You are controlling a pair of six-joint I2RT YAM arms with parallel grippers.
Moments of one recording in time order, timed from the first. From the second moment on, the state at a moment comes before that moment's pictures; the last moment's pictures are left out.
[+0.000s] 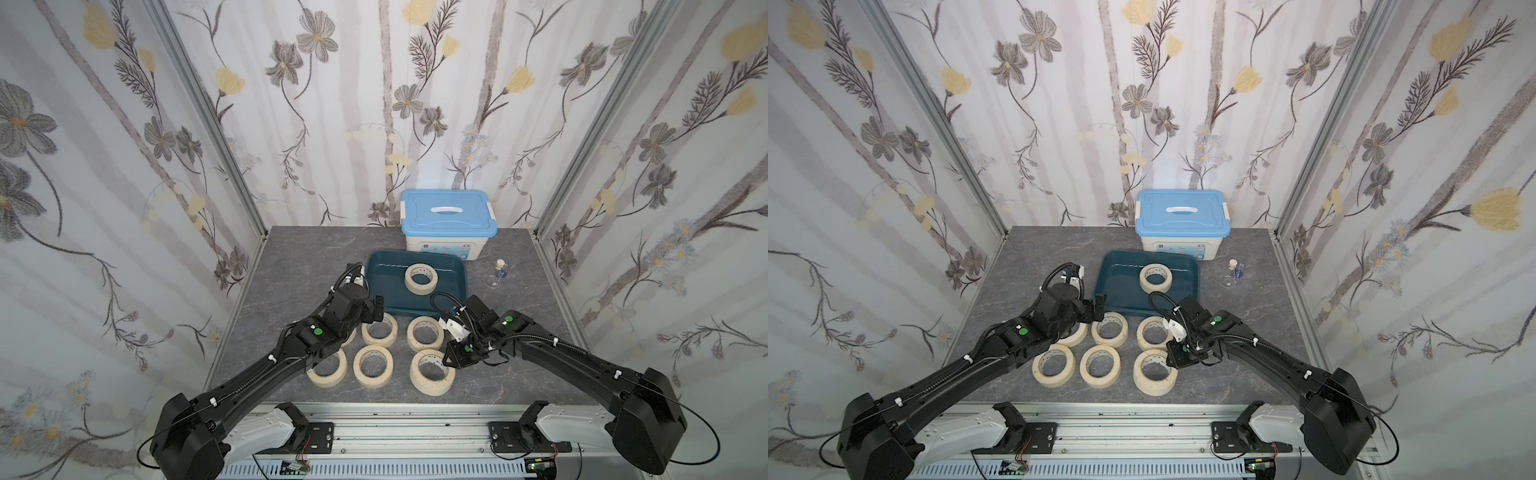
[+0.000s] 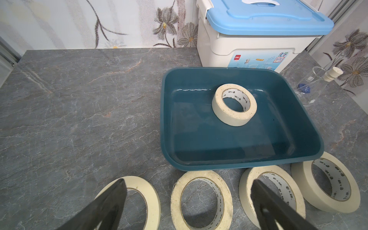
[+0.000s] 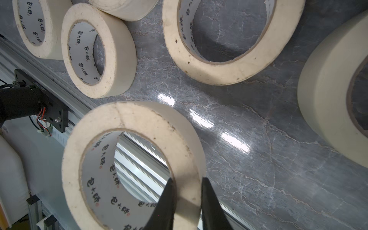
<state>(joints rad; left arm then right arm) -0.72 1.11 0.83 -0.30 -0.36 -0.38 0.68 1.25 0.86 -0.85 -0.30 0.36</state>
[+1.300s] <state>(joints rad) -0.72 1.10 0.84 -0.33 -0.38 -0.39 0.72 1.44 0.80 -0.64 -0.21 0.32</state>
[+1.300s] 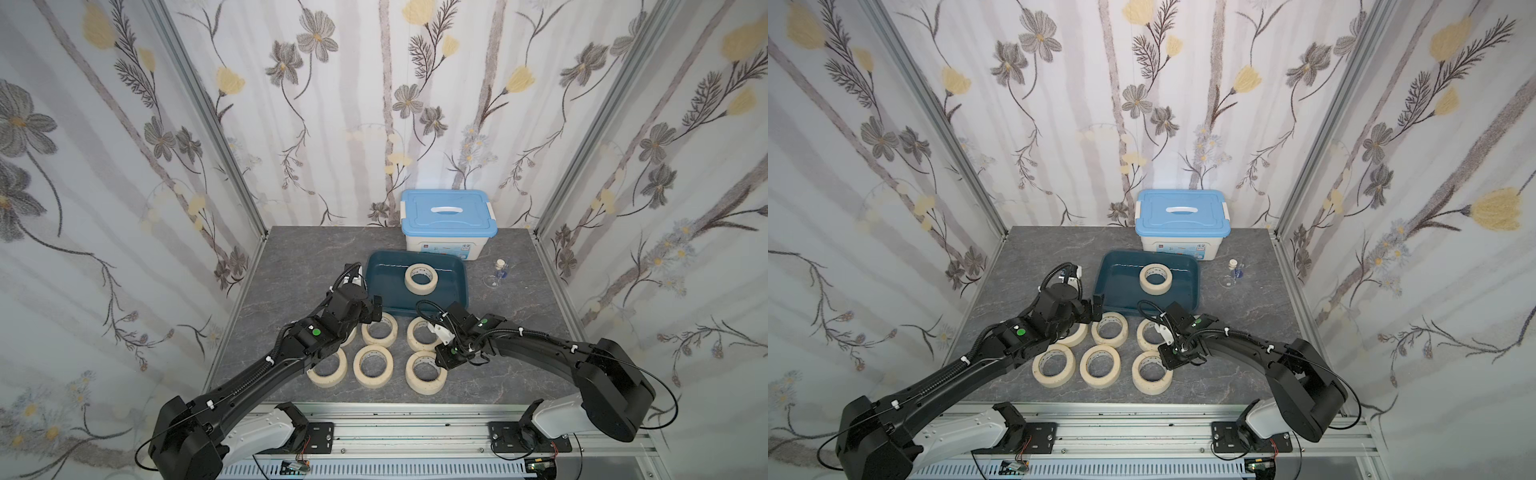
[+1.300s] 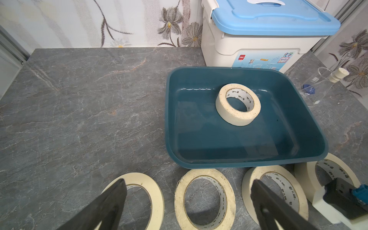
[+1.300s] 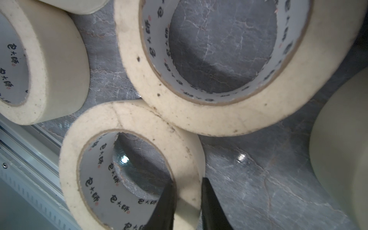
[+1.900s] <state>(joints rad) -0.72 1.09 0.84 -0.35 -0.39 -0.40 0.72 1.42 0.79 -0.61 -0.19 0.32</state>
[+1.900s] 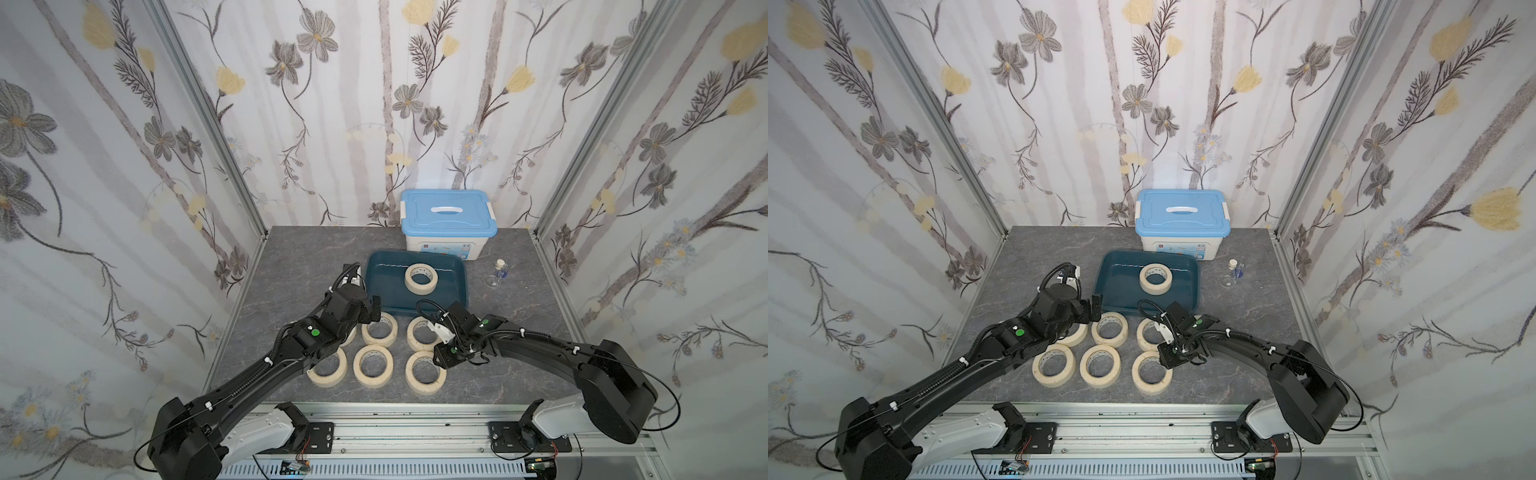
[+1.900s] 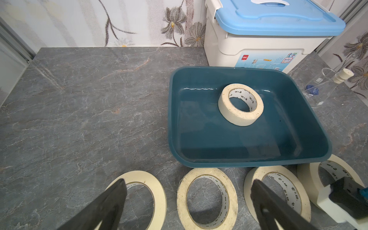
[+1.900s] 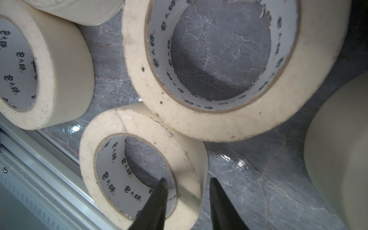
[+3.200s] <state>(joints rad) -0.72 0.99 0.78 -0.34 -0.39 -0.40 0.47 1.55 1.23 -0.66 -0.02 0.34</state>
